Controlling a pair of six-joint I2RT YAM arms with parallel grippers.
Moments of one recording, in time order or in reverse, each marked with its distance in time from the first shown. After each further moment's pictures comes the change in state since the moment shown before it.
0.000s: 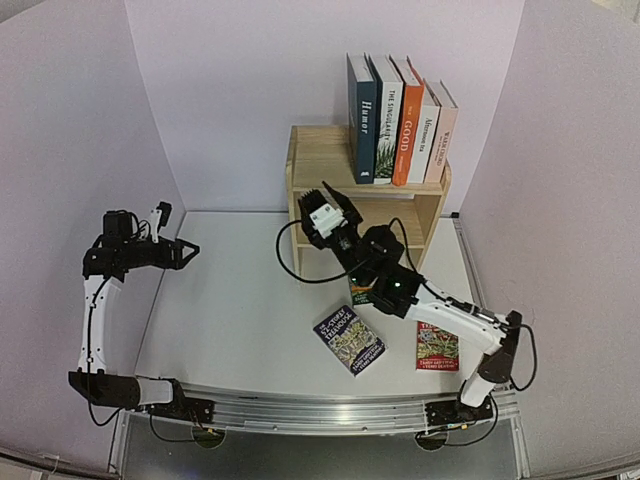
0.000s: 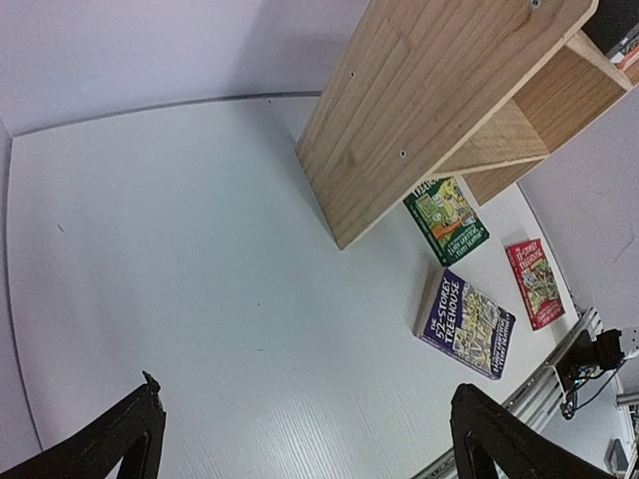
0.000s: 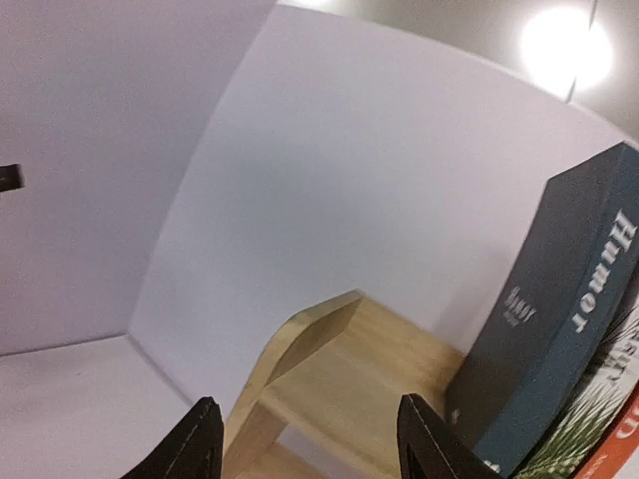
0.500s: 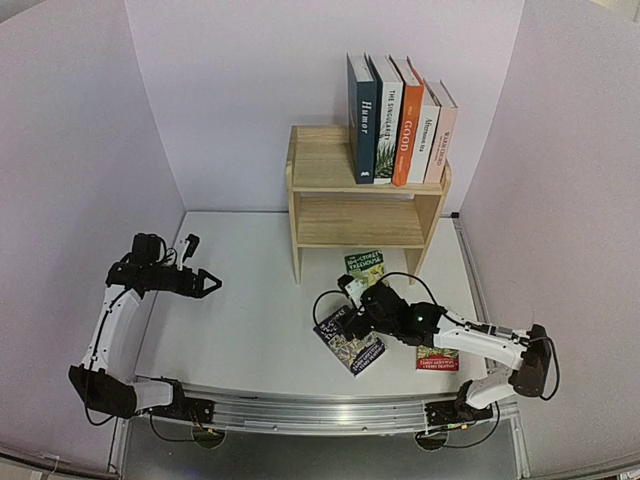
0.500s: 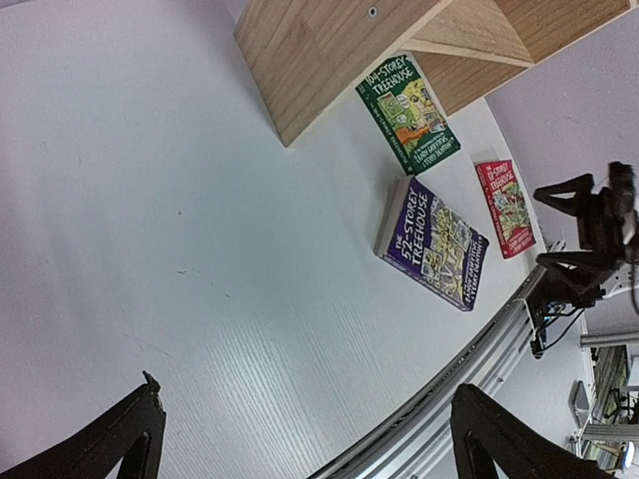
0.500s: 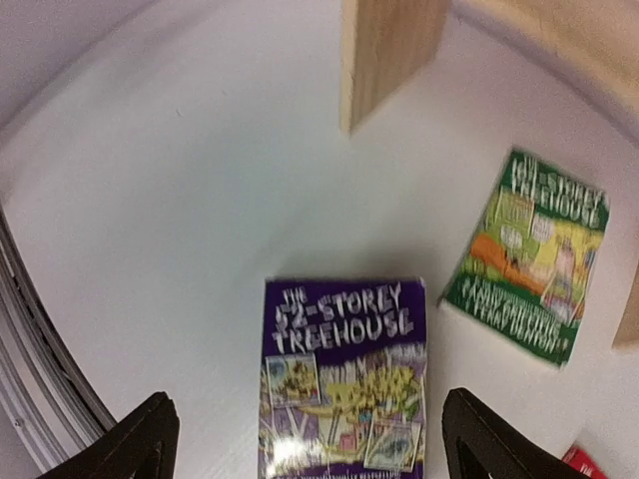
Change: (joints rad) left arm -0.132 -0.065 -0.324 0.051 0.038 -0.038; right arm -0.025 -0.336 -0.645 -0.725 -0.322 0.875
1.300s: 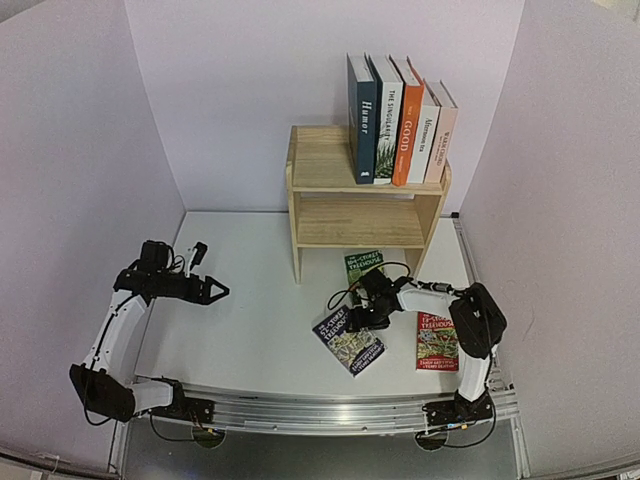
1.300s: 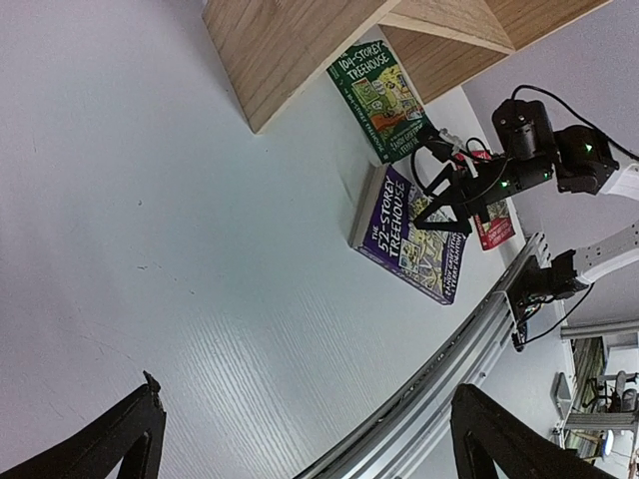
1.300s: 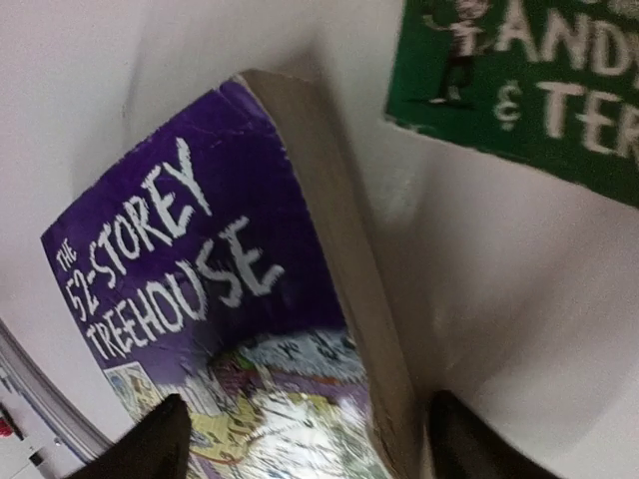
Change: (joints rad) left arm -0.048 -0.021 -0.125 0.092 0.053 -0.057; right arm -0.356 0.506 0.056 -0.161 -0.519 0.240
